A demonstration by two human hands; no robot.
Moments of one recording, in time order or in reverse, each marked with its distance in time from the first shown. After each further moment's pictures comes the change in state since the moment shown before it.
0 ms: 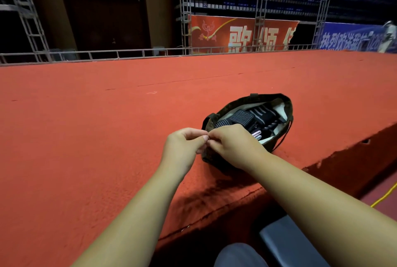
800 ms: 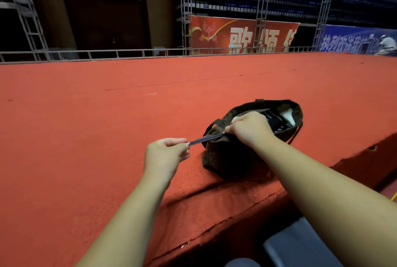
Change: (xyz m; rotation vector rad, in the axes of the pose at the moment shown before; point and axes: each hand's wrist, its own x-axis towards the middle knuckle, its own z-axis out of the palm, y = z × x) left_hand 0.026 -0.016 -0.031 -0.098 0.203 -0.171; right_hand 0.057 0.054 -0.013 0.298 0.016 0.660
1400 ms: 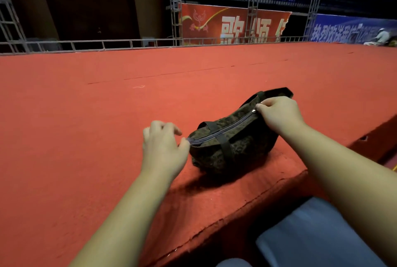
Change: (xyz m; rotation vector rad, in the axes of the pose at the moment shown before) left_hand 0.028 -0.015 0.032 0.927 0.051 0.516; right_hand 0.047 0.073 -0.054 -0.182 0.293 -0.029
